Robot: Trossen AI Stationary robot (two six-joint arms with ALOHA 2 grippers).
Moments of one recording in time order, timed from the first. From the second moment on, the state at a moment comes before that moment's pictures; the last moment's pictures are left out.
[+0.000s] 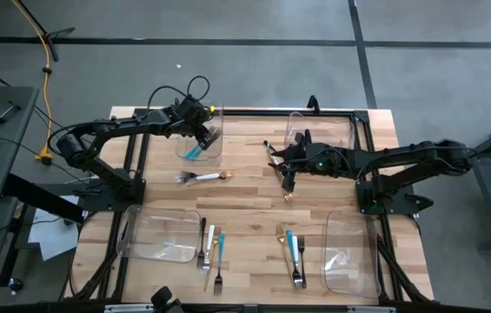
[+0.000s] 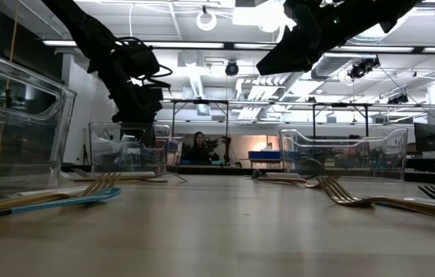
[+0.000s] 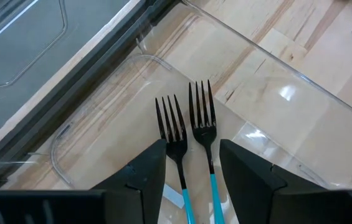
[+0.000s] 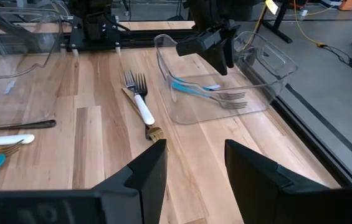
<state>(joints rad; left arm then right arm) 0.70 1.51 0.86 -0.29 -0.06 0.03 -0.05 1.24 0.74 0.10 0.24 0.00</state>
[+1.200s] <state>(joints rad) 0.14 1.05 0.61 0.20 -0.09 0.03 -0.05 1.24 0.74 0.04 0.24 0.03</state>
